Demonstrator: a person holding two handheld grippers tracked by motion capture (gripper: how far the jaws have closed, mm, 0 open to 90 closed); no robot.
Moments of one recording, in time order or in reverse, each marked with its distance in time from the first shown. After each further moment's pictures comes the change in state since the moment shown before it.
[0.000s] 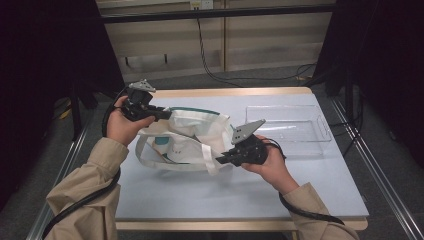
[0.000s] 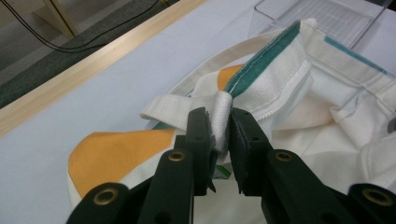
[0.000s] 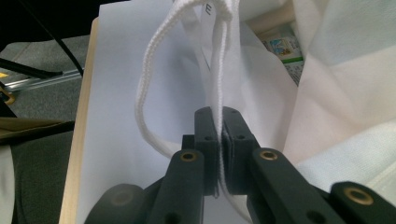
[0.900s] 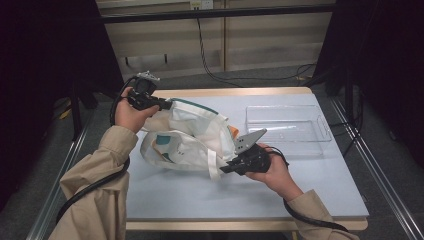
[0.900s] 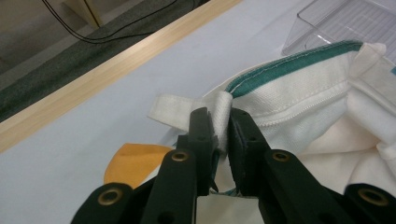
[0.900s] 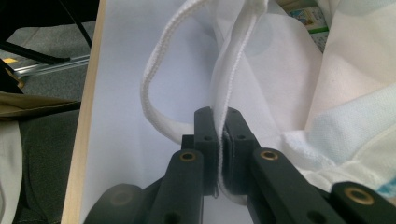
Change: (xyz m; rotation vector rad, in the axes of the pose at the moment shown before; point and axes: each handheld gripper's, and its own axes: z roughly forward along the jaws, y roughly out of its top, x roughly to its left) left arm 0.019 0.018 0.019 0.033 0.087 -0.044; right arm 0.007 -0.024 0.005 0.037 0.032 -0.013
